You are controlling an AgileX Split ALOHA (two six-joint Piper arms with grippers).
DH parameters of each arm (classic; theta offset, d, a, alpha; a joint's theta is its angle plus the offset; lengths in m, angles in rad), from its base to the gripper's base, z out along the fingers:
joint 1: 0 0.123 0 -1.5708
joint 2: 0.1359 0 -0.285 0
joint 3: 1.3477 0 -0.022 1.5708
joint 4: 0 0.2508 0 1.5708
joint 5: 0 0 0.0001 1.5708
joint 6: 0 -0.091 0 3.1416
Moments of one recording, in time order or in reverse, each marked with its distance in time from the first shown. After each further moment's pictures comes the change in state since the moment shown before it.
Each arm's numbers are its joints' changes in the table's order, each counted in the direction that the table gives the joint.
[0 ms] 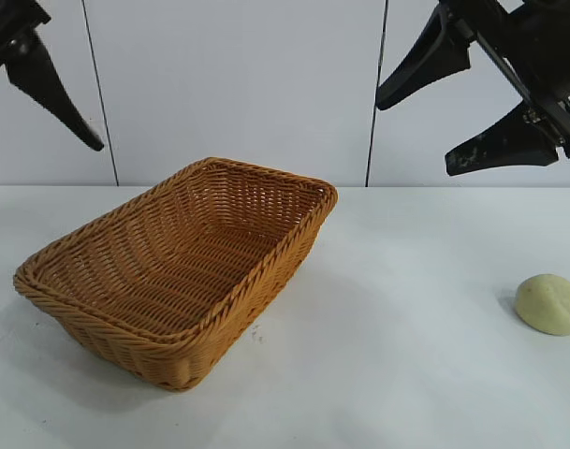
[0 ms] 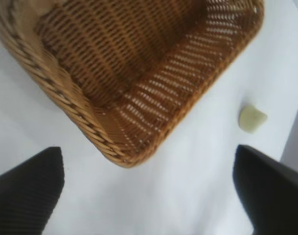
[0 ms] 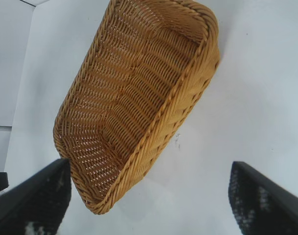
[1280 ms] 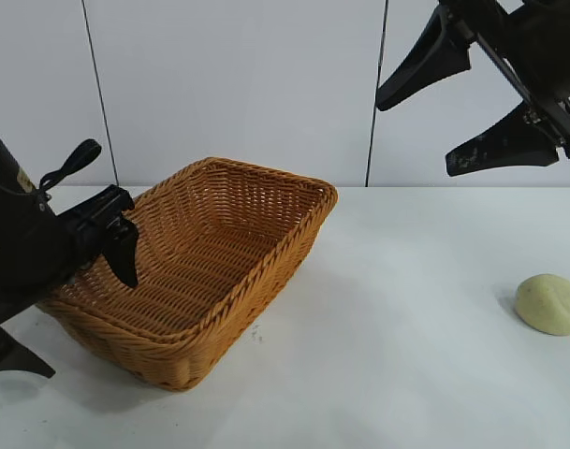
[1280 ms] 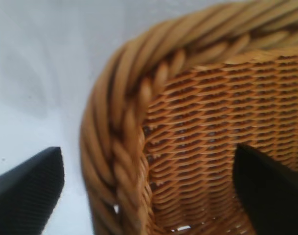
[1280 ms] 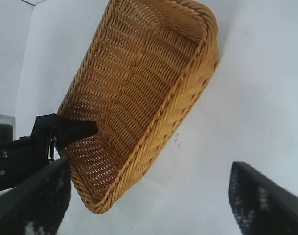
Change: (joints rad) left arm -0.135 0.415 0.000 0.342 0.294 0.548; right arm 0.000 0.000 0.000 -0.003 0.000 0.000
